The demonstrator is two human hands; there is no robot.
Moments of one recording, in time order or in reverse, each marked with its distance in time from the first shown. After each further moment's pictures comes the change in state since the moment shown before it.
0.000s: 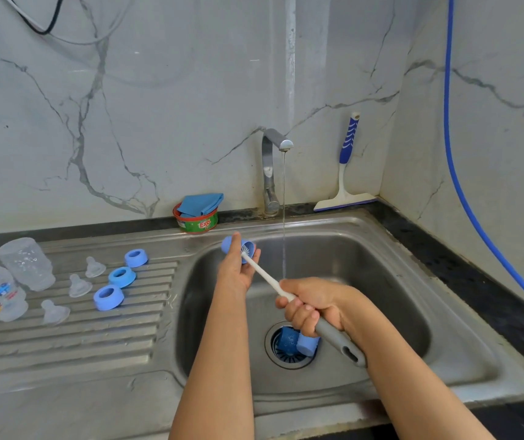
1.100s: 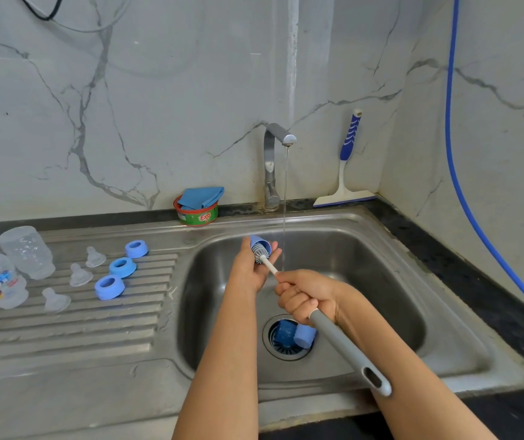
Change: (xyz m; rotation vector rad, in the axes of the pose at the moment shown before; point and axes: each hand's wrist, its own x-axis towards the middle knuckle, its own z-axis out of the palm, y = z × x) left_hand -0.011 -0.018 0.008 -0.041 -0.096 -0.176; right_hand 0.011 0.002 0.000 0.251 -0.089 -0.021
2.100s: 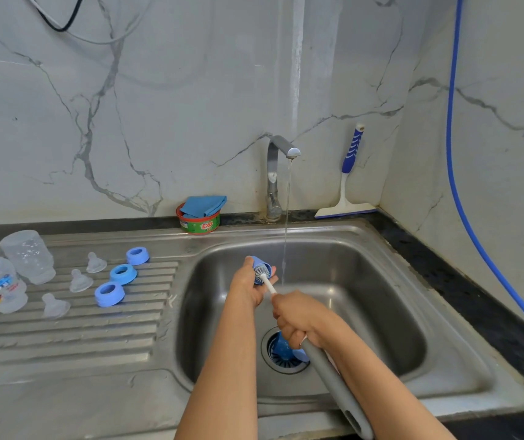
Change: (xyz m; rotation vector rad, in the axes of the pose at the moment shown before) left_hand 0.015 -0.005 -0.010 0.192 0.120 0.032; right_hand 0.008 0.021 0.022 -0.487 0.418 -0.272
